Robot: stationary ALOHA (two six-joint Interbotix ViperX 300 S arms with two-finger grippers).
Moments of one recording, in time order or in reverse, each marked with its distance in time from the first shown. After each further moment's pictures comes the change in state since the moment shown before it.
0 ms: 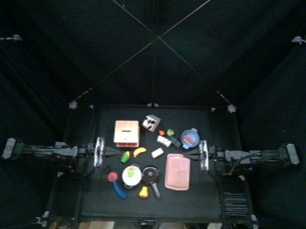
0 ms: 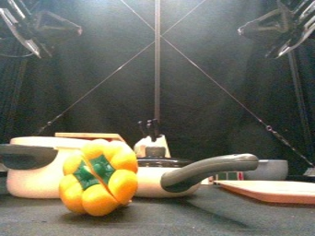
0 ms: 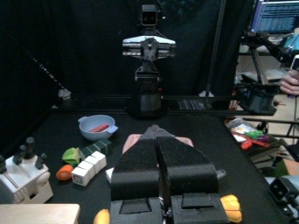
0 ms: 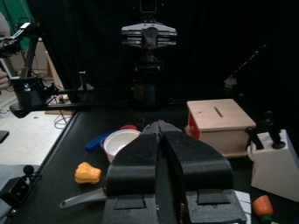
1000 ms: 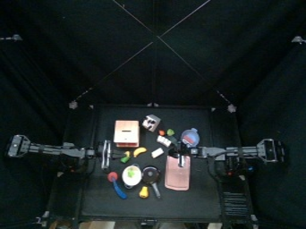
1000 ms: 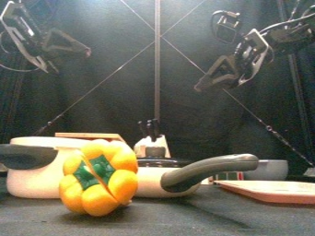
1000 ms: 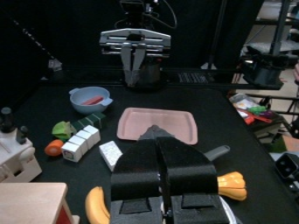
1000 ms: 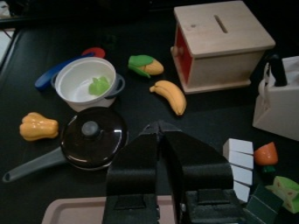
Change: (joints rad) left arm -0.015 0.215 0.023 -0.009 -0.109 -0.002; right arm -0.117 0.566 -0.247 -0.031 0.164 0.031
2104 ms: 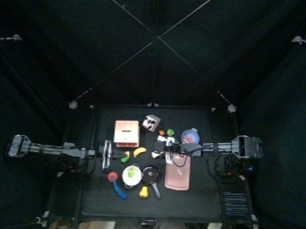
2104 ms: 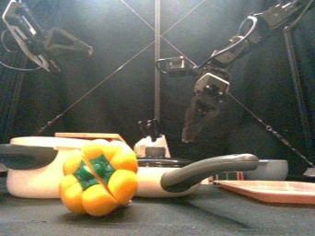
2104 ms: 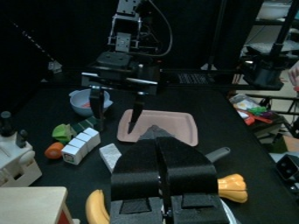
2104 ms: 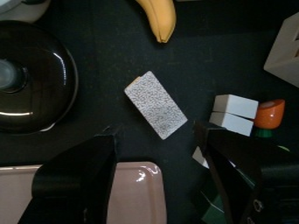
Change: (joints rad) left arm 0.000 0.006 -0.015 0.005 0.003 0.006; right arm -0.044 0.383 -0.379 -0.100 0.595 -0.023
